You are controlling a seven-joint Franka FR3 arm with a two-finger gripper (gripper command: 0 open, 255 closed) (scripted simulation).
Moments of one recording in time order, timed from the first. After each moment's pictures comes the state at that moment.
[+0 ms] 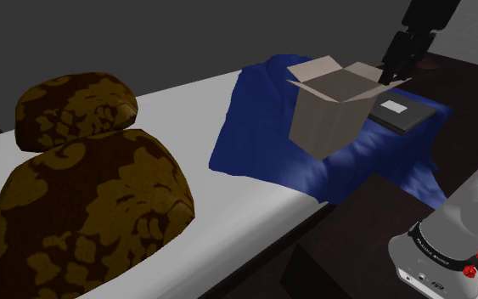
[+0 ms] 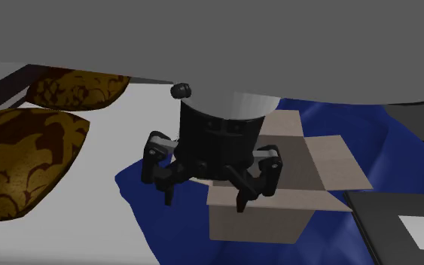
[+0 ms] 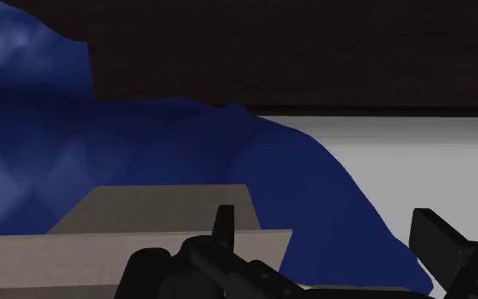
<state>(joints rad) 0.00 -0.78 -0.05 -2.26 0.09 1.44 0.01</state>
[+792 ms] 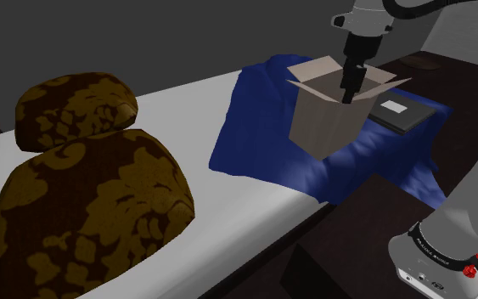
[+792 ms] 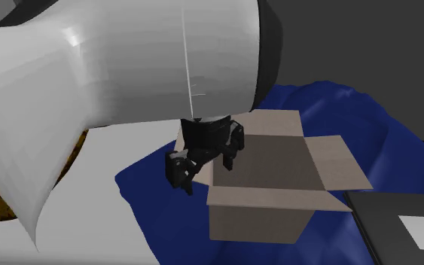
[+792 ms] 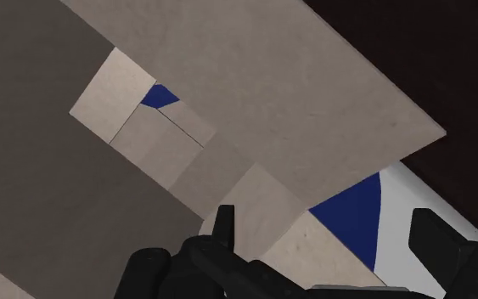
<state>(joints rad) 0.17 -0.53 -0.12 -2.29 -0.09 1.74 -0.55</state>
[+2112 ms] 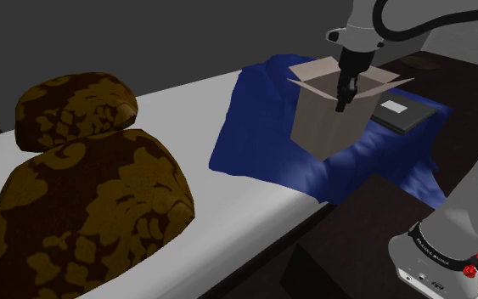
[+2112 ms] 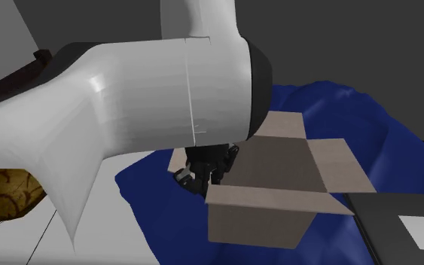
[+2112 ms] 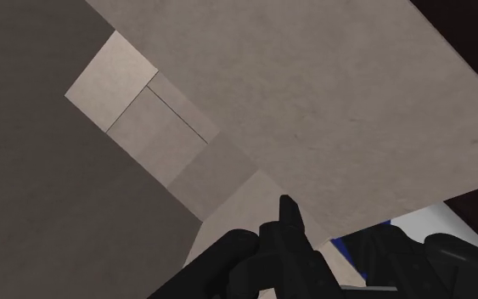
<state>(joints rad) 0.18 -0.52 -0.13 -2.37 -0.10 1.83 -0.58</state>
